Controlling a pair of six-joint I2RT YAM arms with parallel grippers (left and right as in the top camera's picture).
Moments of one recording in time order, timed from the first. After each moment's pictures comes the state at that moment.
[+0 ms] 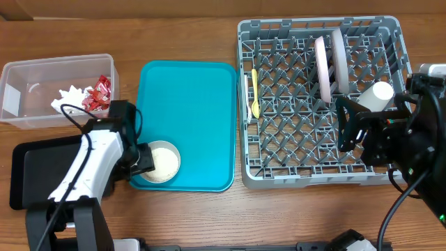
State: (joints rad) left arm 0.04 1.54 0.92 -1.02 -0.06 -0.29; right arm 0.51 1.14 2.04 -1.43 0.27 0.33
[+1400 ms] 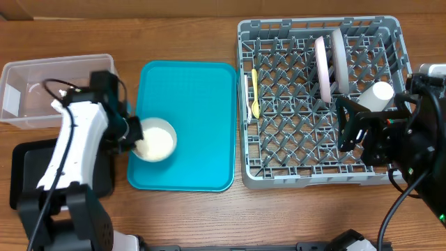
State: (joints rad) left arm 0.12 1.65 1.27 -1.21 0.06 -0.20; right arm 0.51 1.14 2.04 -1.43 0.27 0.33
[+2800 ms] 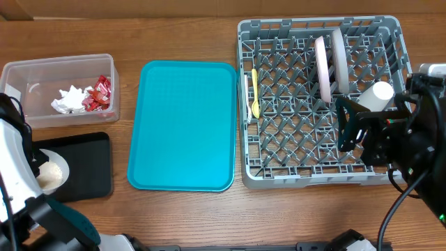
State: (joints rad) left arm 0.65 1.64 1.43 -1.39 -0.56 -0.36; right arm 0.51 1.14 2.04 -1.43 0.27 0.33
